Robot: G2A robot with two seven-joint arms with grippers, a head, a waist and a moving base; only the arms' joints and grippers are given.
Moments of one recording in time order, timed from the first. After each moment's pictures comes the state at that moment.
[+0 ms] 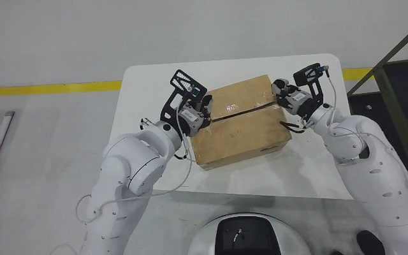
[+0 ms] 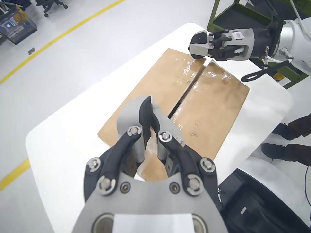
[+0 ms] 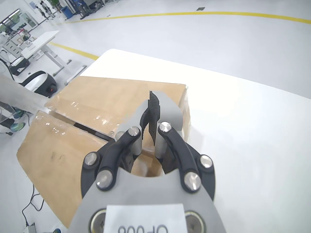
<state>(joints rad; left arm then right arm) 0.75 -1.19 -1.11 -1.98 1.01 -0.19 -0.95 -0.95 -1.19 1.39 -1.59 -0.82 -0.27 0.44</state>
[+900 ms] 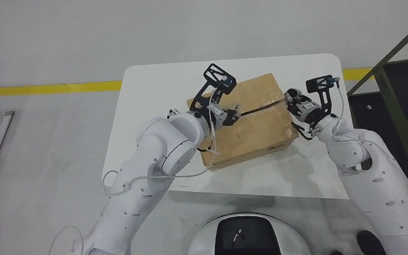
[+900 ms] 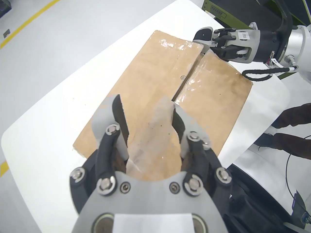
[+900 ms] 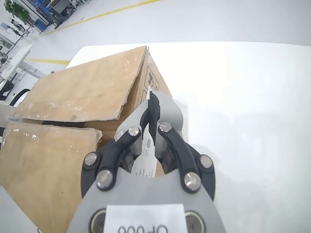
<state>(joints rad) 0.58 -1.25 -0.92 -1.82 0.99 -0.07 -1.00 -1.04 -1.18 1.42 -1.58 -0.79 -0.14 0.42</state>
